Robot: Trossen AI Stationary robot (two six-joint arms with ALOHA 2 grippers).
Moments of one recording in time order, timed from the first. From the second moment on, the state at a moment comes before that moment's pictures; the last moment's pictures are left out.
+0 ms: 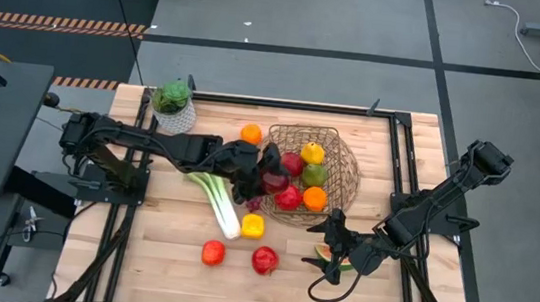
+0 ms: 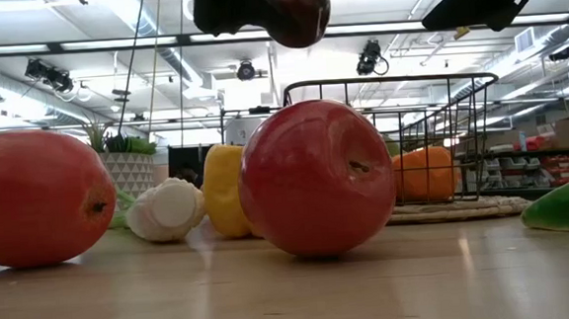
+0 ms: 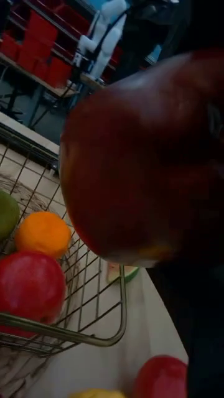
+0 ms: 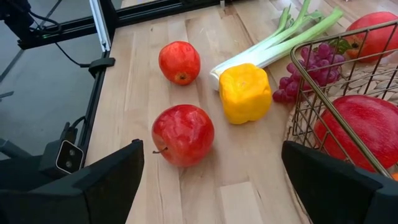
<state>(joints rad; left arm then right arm) -0.06 1.57 1.32 -0.30 -0.11 -2.10 0.69 1.36 0.82 -0.13 0.60 0.63</state>
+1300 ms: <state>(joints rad) 0.00 1.57 1.32 -0.28 -0.12 -0.32 0.64 1.41 0.82 0.10 1.17 -0.05</state>
